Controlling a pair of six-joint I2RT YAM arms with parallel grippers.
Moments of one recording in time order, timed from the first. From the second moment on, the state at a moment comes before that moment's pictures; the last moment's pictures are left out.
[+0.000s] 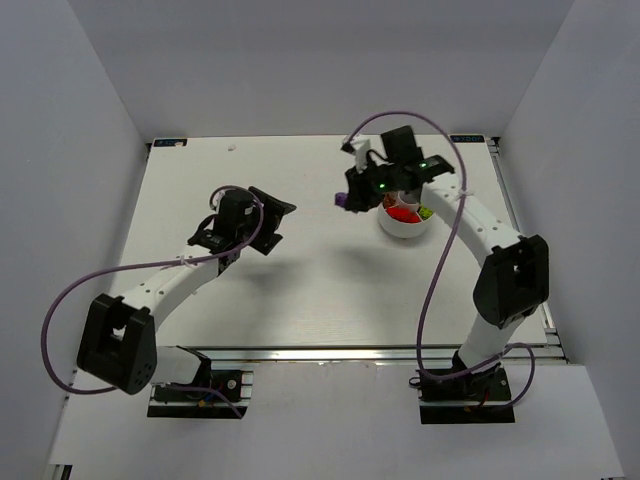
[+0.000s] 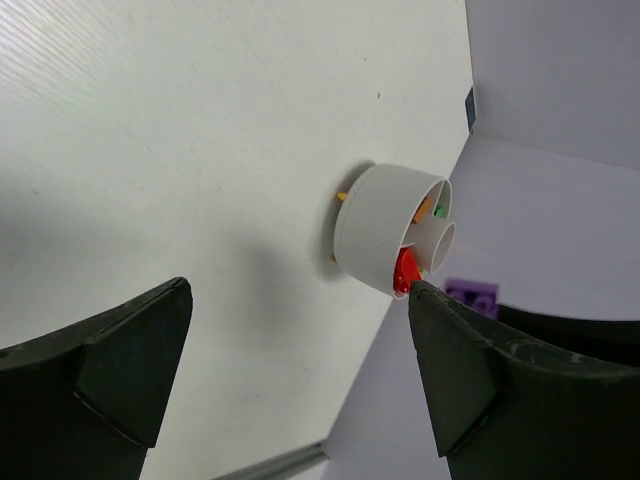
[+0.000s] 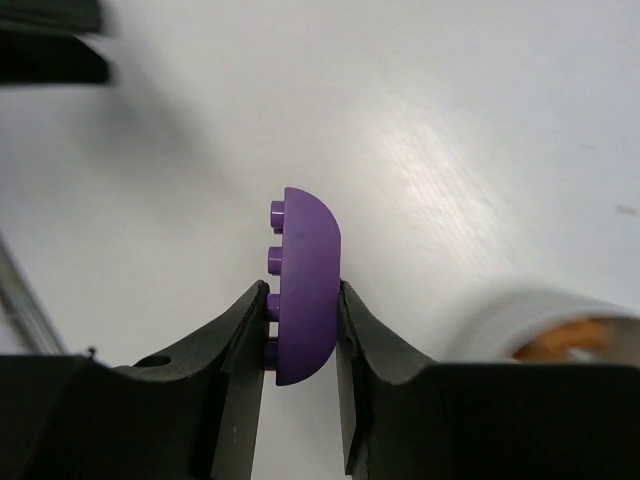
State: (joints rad) left arm -0.42 1.36 0.86 -0.10 0.03 -1.38; right arm 0.51 1.74 1.56 -0.61 -0.54 -0.21
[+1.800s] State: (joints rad) left arm -0.41 0.85 0.68 -0.38 -0.27 -1.09; right arm 0.20 2.00 1.92 -1.05 -0.23 -0.88
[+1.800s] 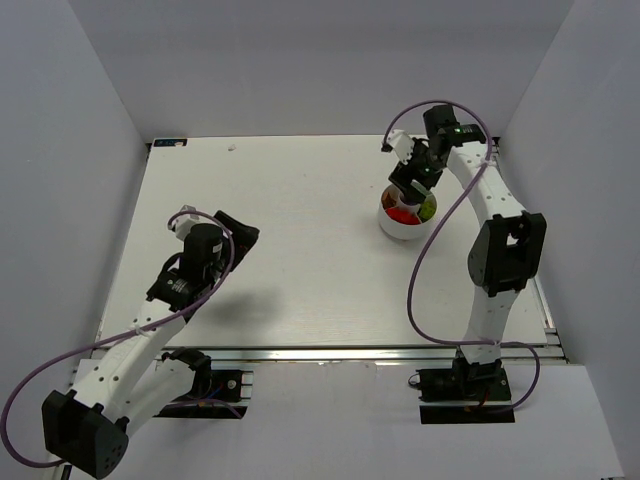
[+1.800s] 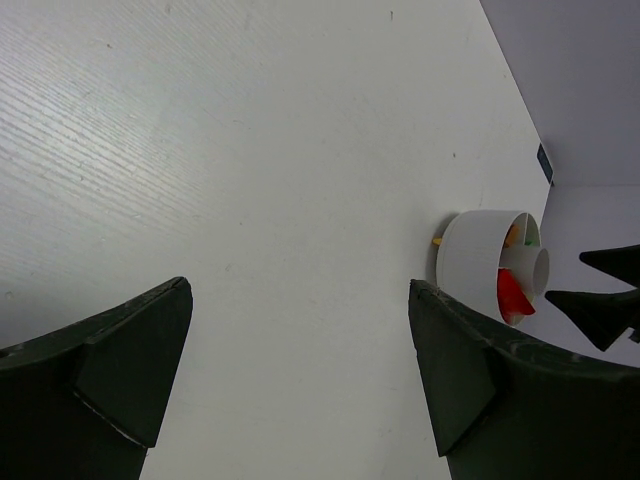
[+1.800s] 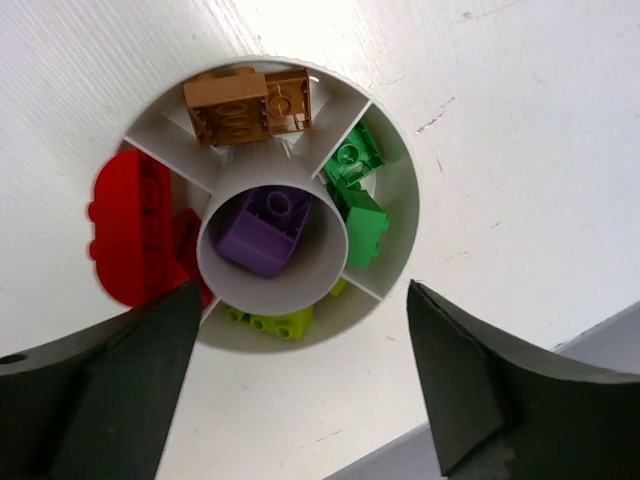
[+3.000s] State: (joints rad) left arm -0.41 0.70 0.78 -0.10 -0.06 -0.70; right arm 0.07 1.24 1.37 -0.66 -0.52 0.07
